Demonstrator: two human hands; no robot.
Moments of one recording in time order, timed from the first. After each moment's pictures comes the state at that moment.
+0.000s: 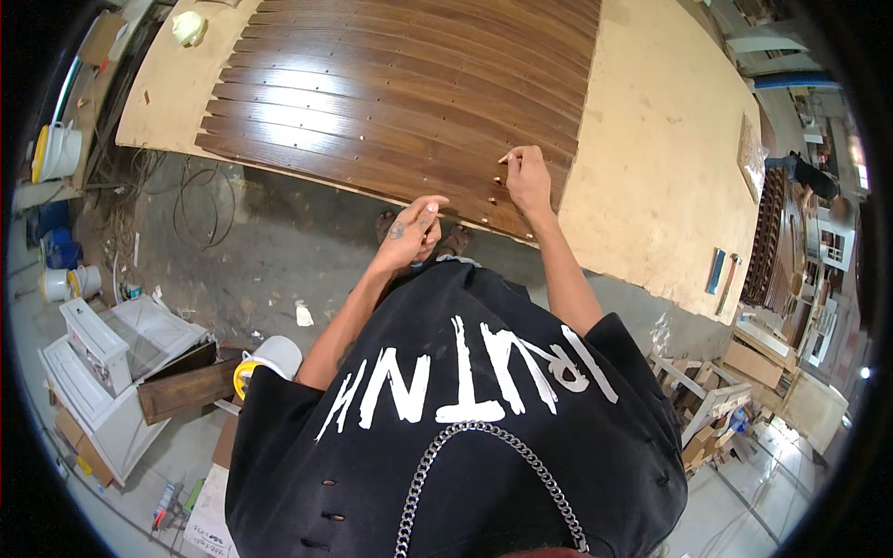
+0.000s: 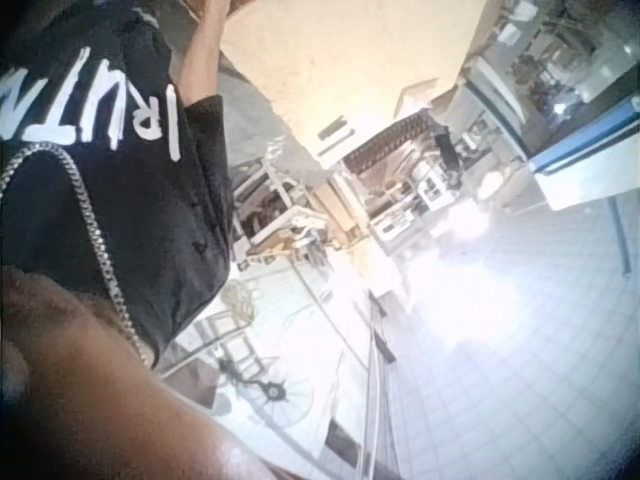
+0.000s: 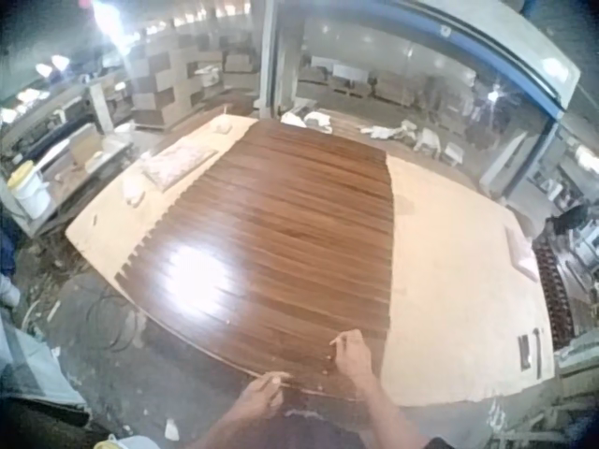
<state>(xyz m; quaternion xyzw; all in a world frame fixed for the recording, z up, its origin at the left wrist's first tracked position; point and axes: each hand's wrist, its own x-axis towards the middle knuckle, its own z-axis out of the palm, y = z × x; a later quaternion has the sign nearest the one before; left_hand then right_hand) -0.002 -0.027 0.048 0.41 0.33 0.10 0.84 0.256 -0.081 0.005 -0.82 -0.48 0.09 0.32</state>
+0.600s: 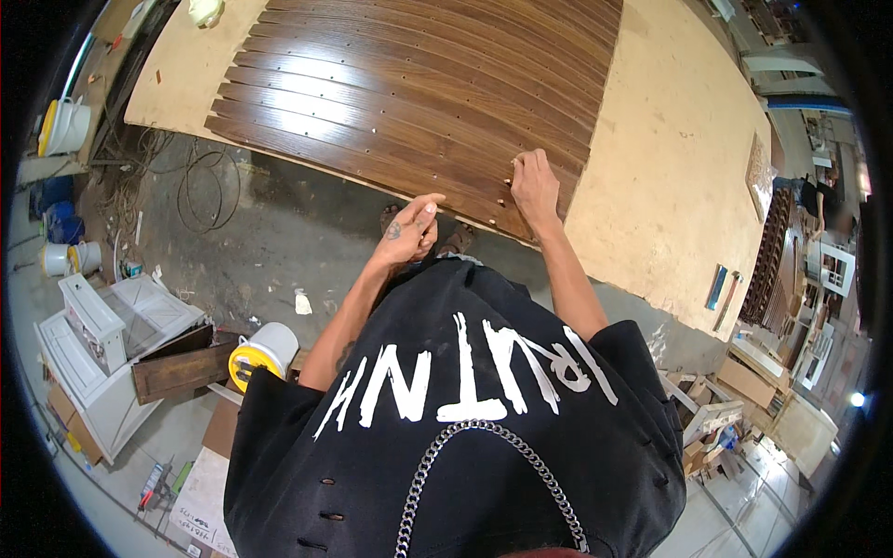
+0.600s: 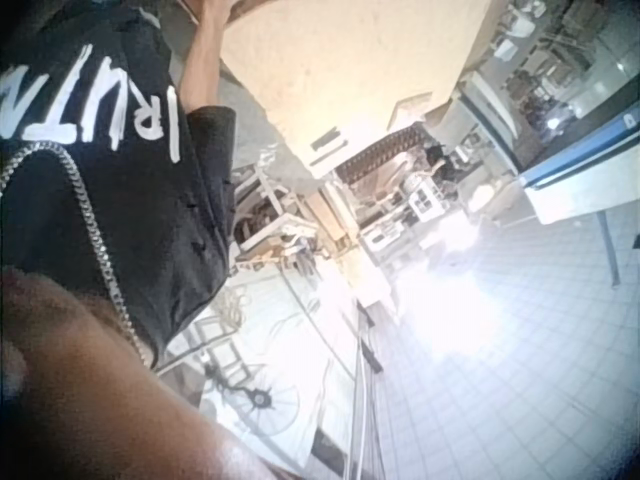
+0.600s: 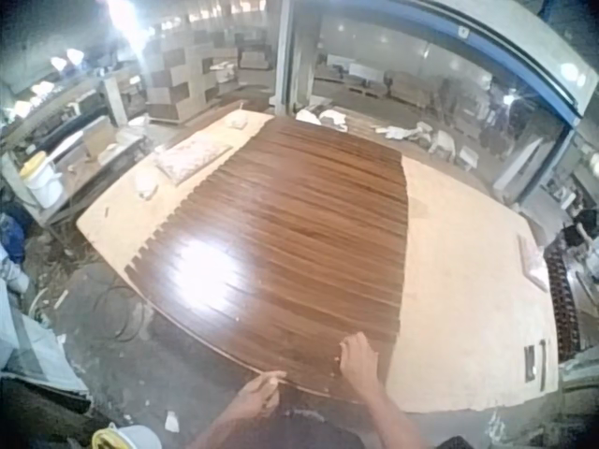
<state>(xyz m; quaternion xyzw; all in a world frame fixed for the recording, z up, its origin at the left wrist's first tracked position) -0.013 -0.027 0.048 0.42 0.35 0.12 0.83 0.253 -0.082 0.012 -0.79 -0.56 0.01 0.25</state>
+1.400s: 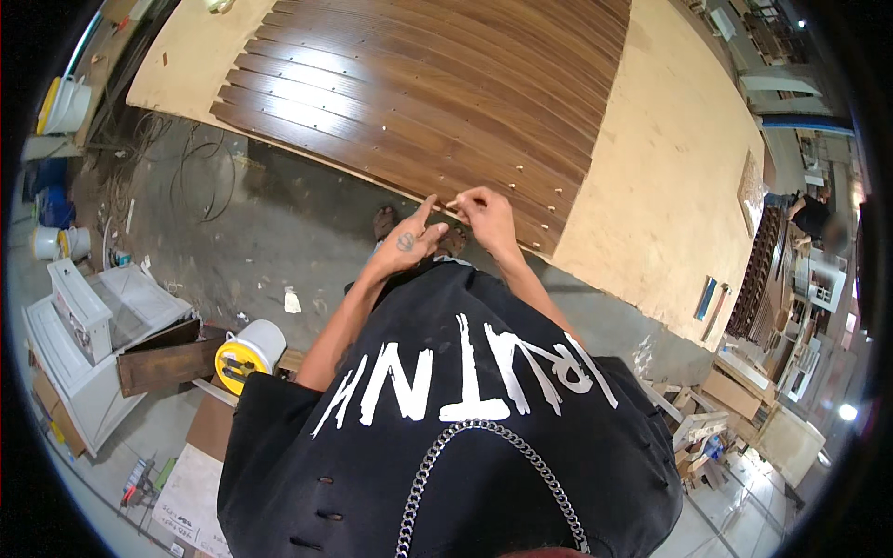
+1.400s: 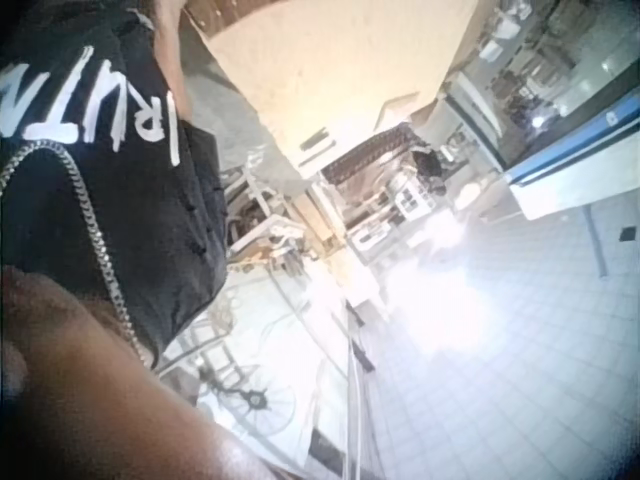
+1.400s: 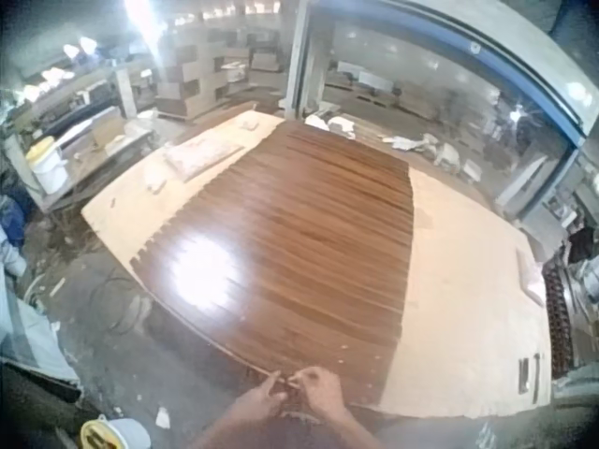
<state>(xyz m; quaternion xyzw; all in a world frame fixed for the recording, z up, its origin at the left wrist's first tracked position) -0.030 -0.028 0.039 0.63 0.37 0.05 0.68 0.148 -0.083 0.047 -0.72 -0.27 0.51 0.38</state>
